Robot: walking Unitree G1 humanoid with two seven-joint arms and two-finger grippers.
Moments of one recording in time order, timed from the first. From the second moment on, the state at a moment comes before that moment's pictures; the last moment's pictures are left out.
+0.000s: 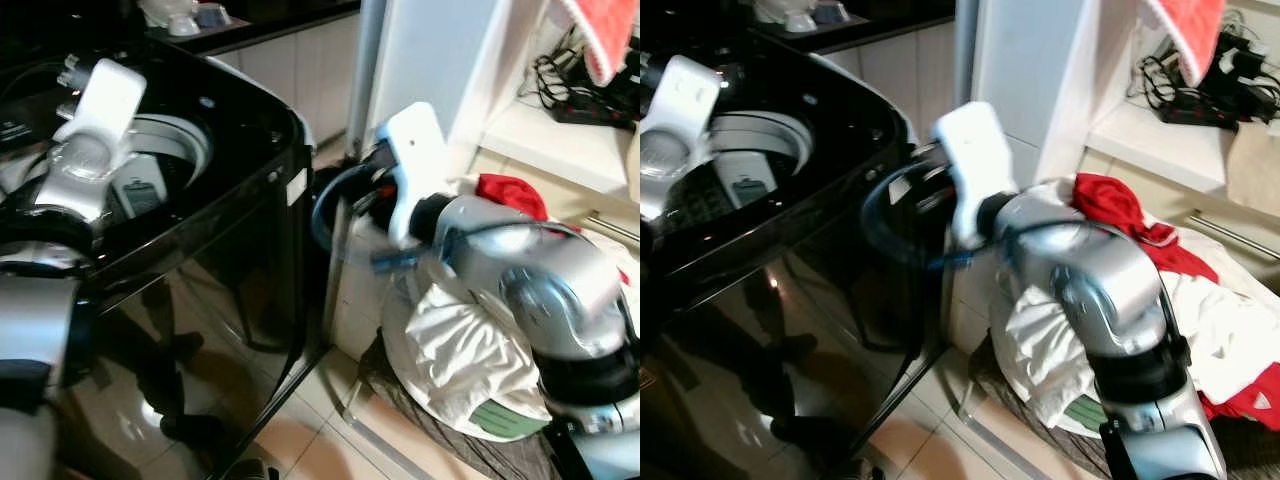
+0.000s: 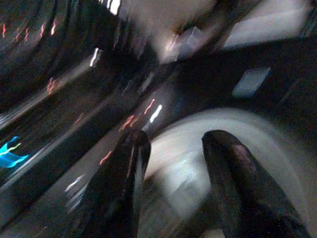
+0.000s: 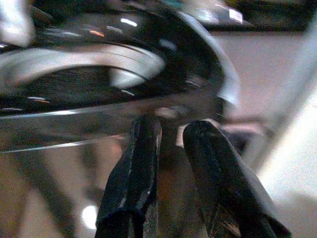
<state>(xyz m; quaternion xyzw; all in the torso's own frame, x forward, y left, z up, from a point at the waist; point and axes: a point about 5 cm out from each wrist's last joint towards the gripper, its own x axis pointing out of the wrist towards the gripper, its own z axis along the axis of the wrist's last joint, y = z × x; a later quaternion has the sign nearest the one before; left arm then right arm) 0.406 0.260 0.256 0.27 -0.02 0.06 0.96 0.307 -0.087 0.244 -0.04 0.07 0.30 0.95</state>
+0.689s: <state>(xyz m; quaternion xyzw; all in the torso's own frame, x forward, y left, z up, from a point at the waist) 0.297 0.101 0.200 0.09 -0.12 -0.50 0.85 0.334 -0.243 0.178 0.03 0.20 -0.14 0.97</state>
